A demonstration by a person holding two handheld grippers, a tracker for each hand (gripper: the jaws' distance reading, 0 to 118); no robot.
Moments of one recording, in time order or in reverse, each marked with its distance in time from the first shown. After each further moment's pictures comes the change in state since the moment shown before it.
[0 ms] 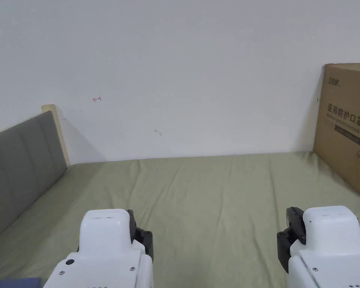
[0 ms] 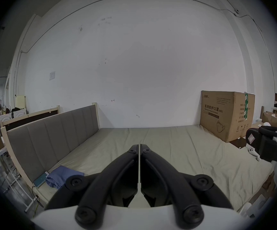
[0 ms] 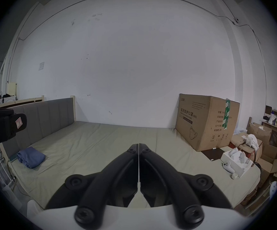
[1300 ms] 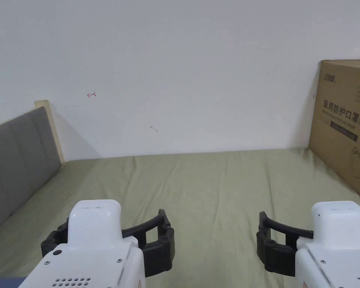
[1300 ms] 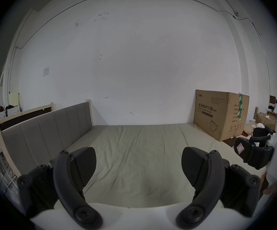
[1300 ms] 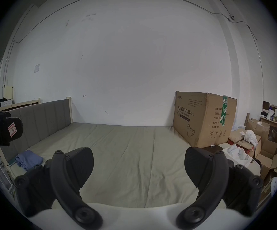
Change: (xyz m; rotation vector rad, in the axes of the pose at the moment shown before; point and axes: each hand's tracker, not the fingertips) left arm -0.009 0.012 -0.002 -0.038 -0.077 0.022; right arm 0.008 0.000 -0.007 -0.013 -0.028 -0.022
